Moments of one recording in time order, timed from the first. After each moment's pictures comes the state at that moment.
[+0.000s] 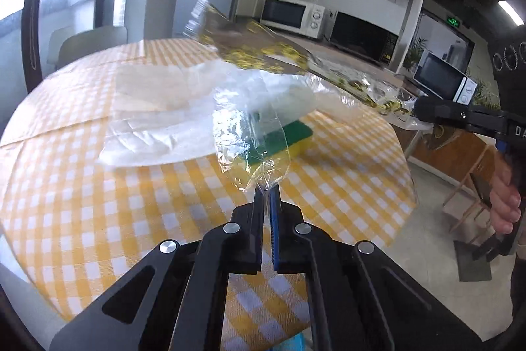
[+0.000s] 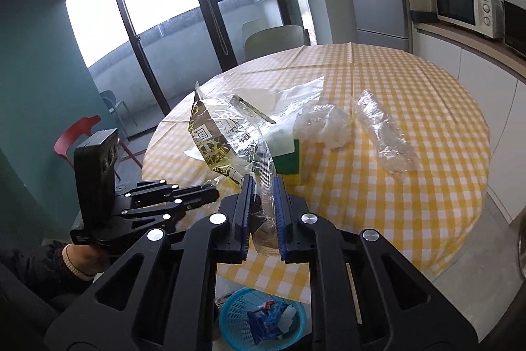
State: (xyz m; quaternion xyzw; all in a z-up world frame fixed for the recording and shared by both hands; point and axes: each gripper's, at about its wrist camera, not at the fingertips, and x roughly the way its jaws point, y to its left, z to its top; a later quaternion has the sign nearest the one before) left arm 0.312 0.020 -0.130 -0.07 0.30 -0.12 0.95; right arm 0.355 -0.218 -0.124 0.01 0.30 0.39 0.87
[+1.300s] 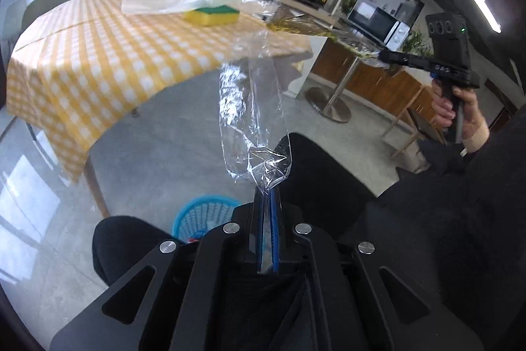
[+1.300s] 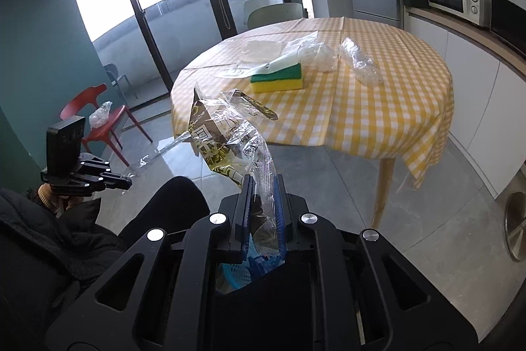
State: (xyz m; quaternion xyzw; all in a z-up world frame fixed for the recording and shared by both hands) left arm 0.125 0.069 -0.170 -0.06 0.41 -0.27 0.87; right arm 0.218 -0.293 -0.153 -0.03 0.36 0.39 0.85
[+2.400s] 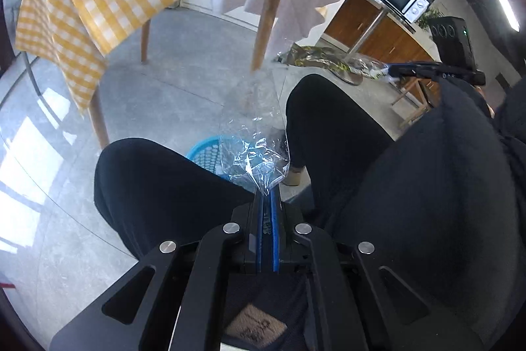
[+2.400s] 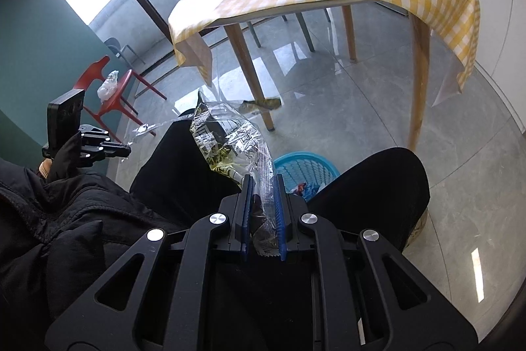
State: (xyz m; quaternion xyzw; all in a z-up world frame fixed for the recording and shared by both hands) left arm 0.107 0.099 -0.226 -0.07 0.50 -0.25 0.83; right arm 0.204 -0.268 -0.252 -0.01 0.49 0.39 0.78
